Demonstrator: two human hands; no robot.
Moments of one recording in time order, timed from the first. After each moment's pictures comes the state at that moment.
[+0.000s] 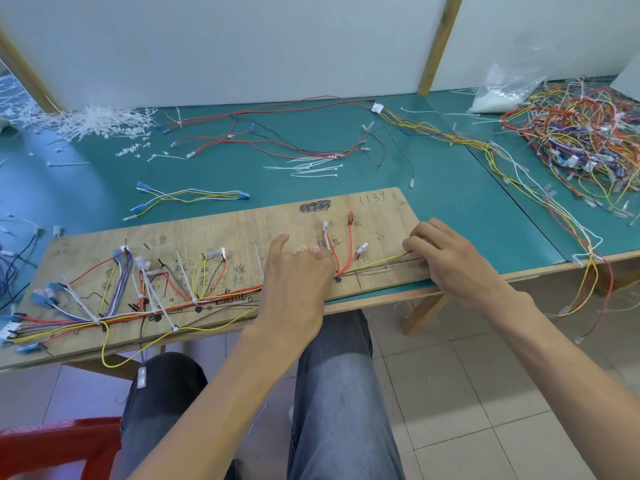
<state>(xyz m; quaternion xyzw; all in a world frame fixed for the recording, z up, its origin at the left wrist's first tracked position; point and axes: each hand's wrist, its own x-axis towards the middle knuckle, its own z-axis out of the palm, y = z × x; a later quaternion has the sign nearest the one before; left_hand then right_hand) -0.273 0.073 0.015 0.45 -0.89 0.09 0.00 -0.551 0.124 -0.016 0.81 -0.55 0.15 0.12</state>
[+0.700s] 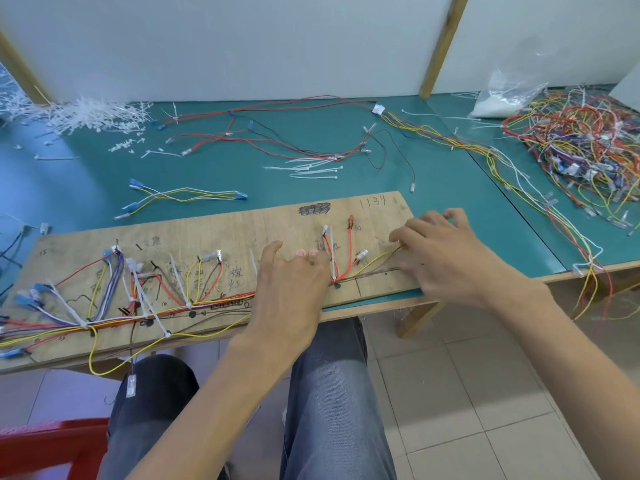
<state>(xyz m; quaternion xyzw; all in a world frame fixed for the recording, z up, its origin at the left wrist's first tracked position) -0.266 0.071 0.015 0.44 -0.89 0.08 0.02 -0.533 0.112 0.024 0.77 -0.63 0.00 0.06</state>
